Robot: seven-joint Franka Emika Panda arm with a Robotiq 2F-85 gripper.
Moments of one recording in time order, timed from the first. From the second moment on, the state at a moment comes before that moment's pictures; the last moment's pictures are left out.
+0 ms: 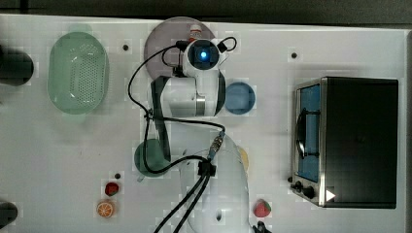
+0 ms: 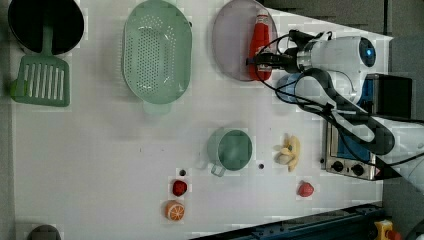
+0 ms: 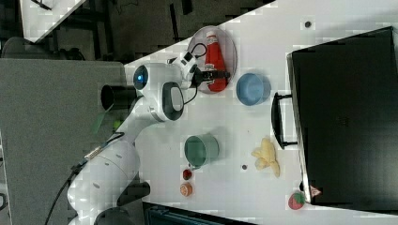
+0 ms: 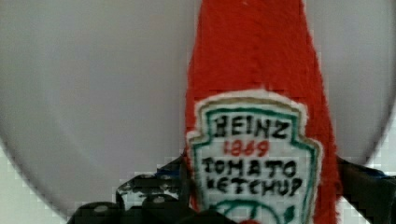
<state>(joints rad) -0.05 0.78 0.11 -1.74 -0.01 1.00 -0.68</state>
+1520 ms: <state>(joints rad) -0.06 0.28 0.11 -1.74 -0.01 0.57 -0.53</state>
